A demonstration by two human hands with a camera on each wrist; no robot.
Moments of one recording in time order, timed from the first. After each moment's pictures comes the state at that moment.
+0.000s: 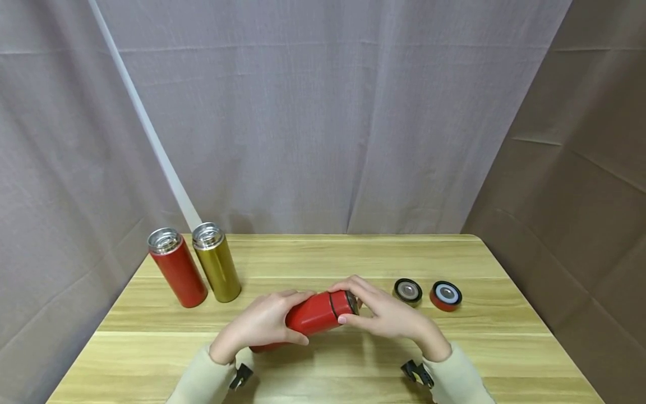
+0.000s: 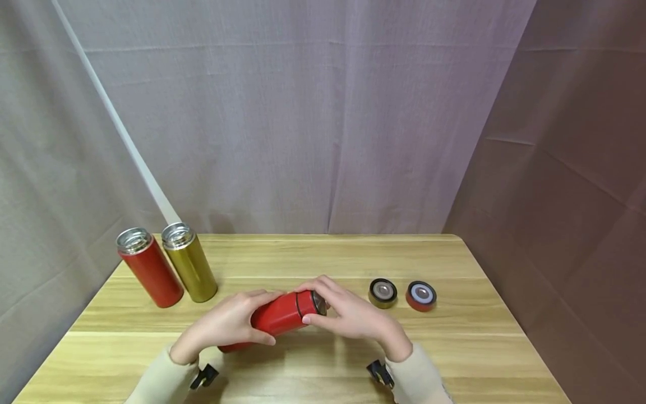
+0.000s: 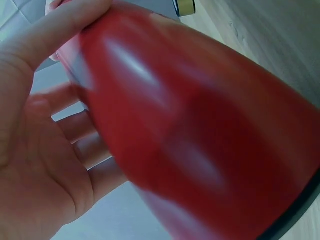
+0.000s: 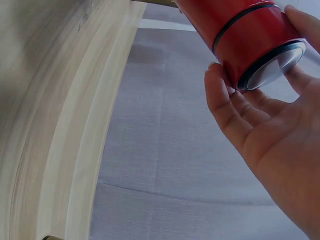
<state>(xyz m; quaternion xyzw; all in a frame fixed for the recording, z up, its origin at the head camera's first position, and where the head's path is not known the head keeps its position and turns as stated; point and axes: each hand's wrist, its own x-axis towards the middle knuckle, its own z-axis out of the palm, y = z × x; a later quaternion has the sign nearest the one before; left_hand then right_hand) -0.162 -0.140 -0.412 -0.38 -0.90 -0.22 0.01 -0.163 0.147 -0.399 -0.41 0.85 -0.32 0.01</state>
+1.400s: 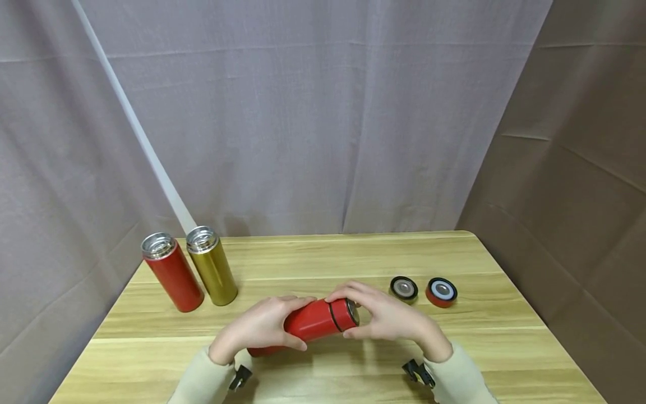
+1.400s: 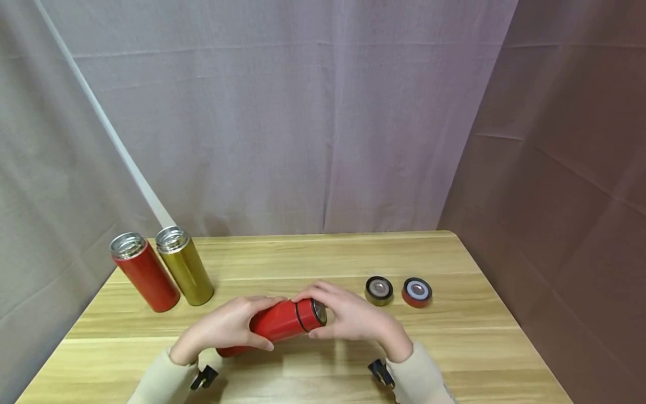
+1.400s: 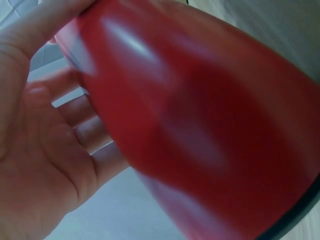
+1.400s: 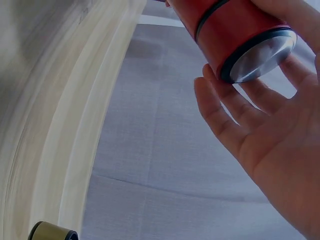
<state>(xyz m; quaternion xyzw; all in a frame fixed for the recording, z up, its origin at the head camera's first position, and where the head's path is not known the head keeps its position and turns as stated) -0.166 -0.138 -0.417 -0.42 -0.88 -0.23 -0.03 -0.158 0.154 -0.400 -0.43 0.85 -0.30 0.01</state>
